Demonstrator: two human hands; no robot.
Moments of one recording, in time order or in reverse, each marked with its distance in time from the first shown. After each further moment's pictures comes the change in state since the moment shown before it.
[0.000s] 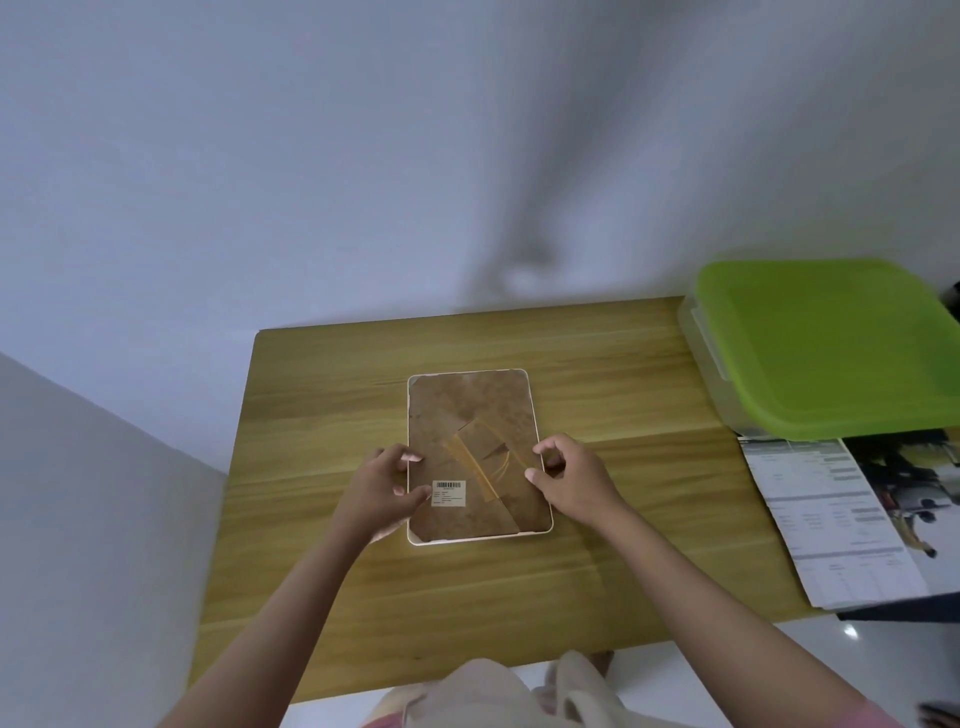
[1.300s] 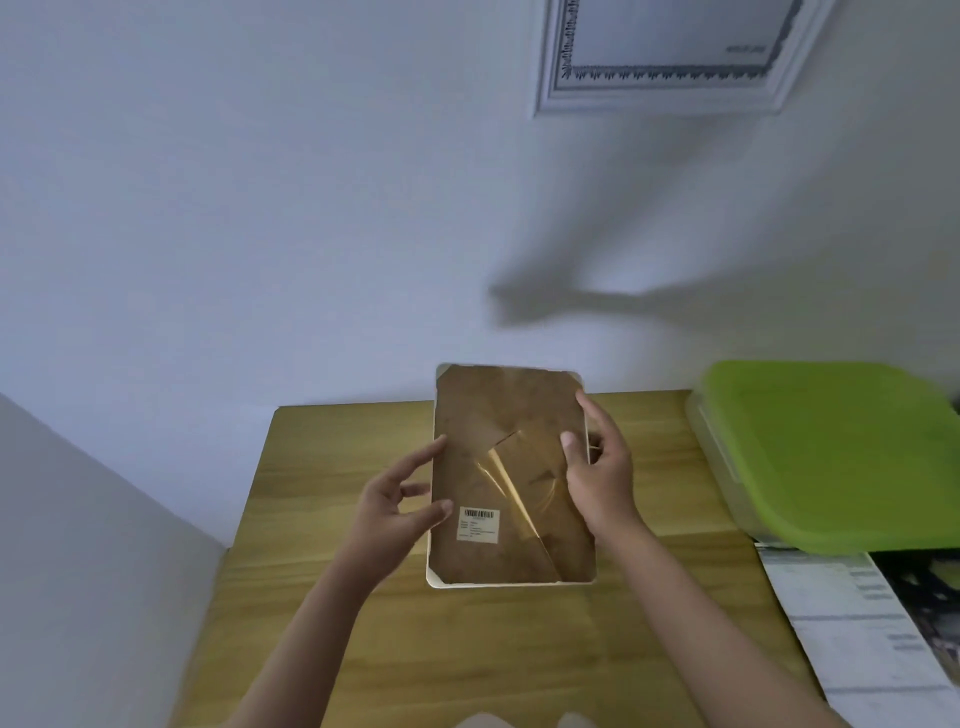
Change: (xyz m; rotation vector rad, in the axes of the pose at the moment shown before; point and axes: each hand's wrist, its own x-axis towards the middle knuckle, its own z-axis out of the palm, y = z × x) left_hand 0.007 0.076 -0.042 -0.634 0.098 0.216; right_hand 0.050 -0.078 -0.052 0.500 0.395 -0.197
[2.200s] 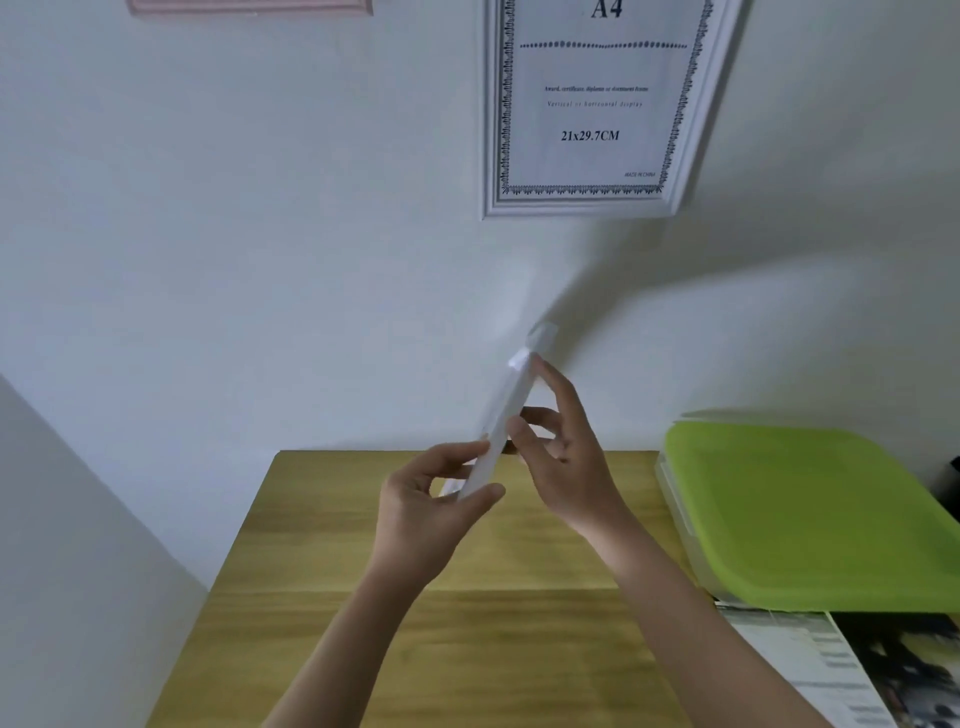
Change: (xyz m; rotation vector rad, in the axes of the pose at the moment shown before) left_hand -0.031 0.111 0.095 -0.058 0.260 0.248; right_hand -0.008 -0.120 -0.052 0.190 -0.358 -0.387
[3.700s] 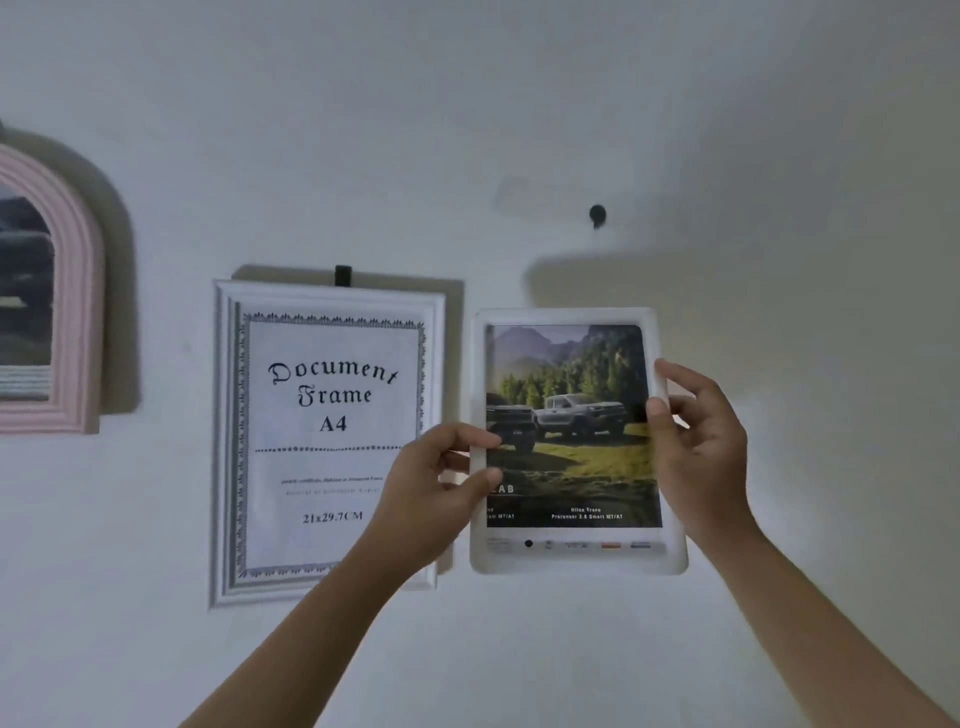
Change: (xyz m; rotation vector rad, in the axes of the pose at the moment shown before) left_hand 0.194 0.237 0.235 0.072 -0.221 0.672; right_hand 0.177 -0.182 -0.336 -0.295 0.618 -0.651
